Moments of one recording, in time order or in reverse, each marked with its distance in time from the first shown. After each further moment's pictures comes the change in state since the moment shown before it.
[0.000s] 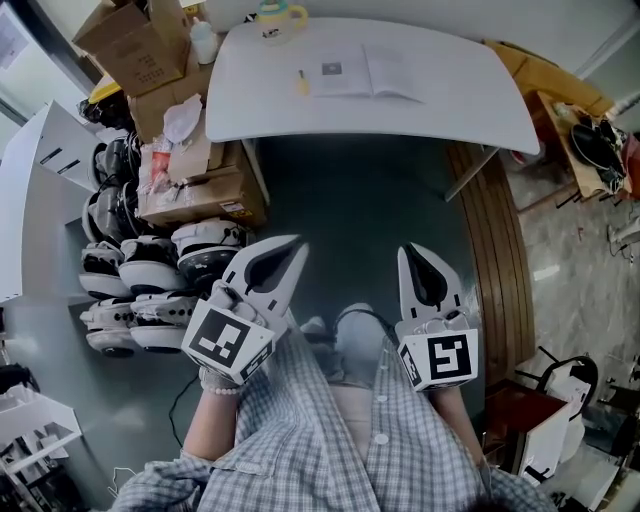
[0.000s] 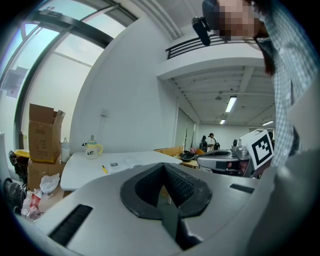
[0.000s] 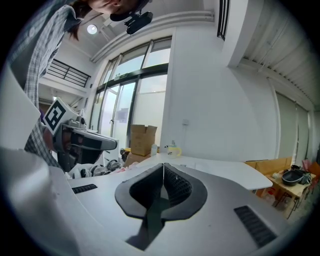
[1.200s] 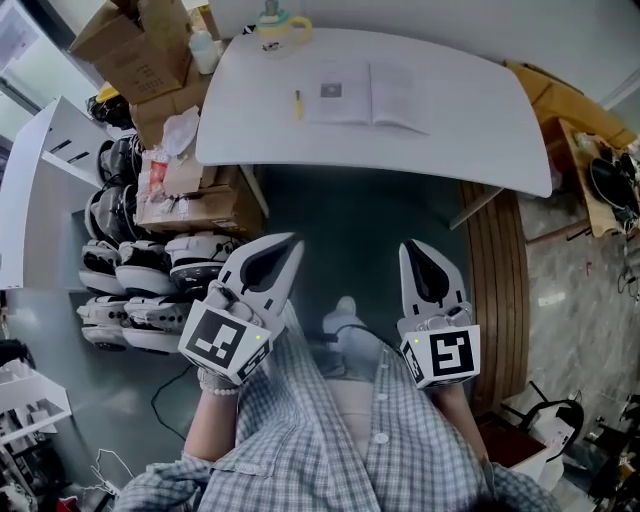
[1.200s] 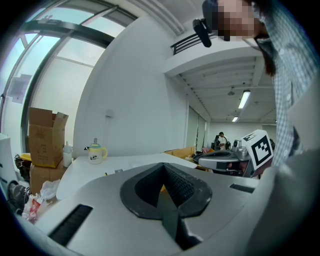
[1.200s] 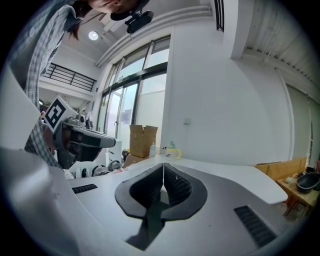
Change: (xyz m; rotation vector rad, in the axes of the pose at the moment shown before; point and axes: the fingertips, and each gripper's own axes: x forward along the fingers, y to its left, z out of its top) left arm 0.108 0.033 0.027 -0.003 0.002 0.131; right arm 0.085 -0.104 0.001 -0.002 -0.016 0.117
